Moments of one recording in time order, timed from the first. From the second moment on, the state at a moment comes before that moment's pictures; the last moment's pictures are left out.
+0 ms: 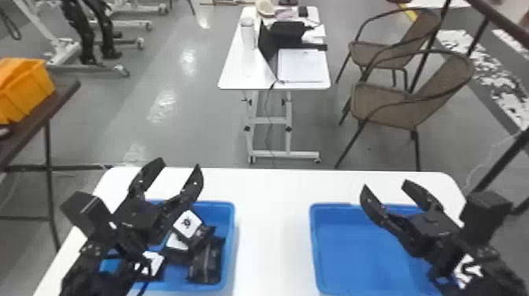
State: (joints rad) left arm 0.35 0.01 0.16 -1.88 0.15 -0.05 -0.42; right arm 0.32 -0.06 -0.09 -1.87 -0.17 0.18 0.36
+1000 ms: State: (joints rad) left arm 0.72 0.00 0.25 -1.98 0.01 -0.14 -0.35; right arm 0.68 0.00 -0.15 -2.02 0.07 0.10 0.35
